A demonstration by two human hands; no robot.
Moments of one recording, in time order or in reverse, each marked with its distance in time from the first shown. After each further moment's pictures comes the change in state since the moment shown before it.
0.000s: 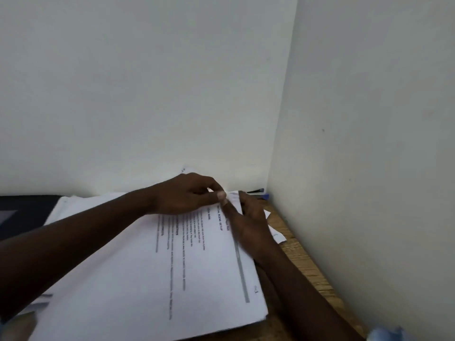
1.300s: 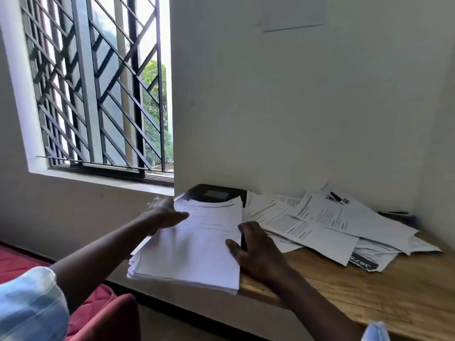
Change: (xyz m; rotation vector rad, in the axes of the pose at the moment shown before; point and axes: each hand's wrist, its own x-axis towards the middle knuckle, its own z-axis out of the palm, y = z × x) left_hand -0.433 -0.100 -0.070 0.182 0.649 -1.132; right_hand -0.204 -0.111 0.234 -0.519 -0.593 -0.342
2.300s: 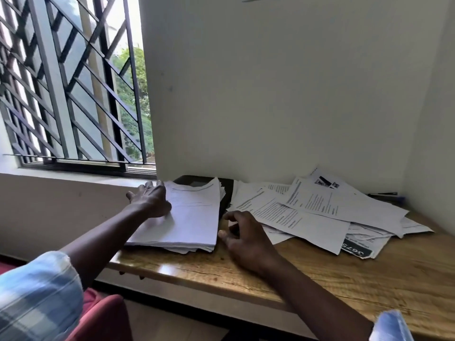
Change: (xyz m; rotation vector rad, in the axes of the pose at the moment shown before) left_hand 0.038 0.030 0.018 0.441 -0.031 0.081; right_hand 0.009 0.009 -0.002 0.308 0.083 0.045
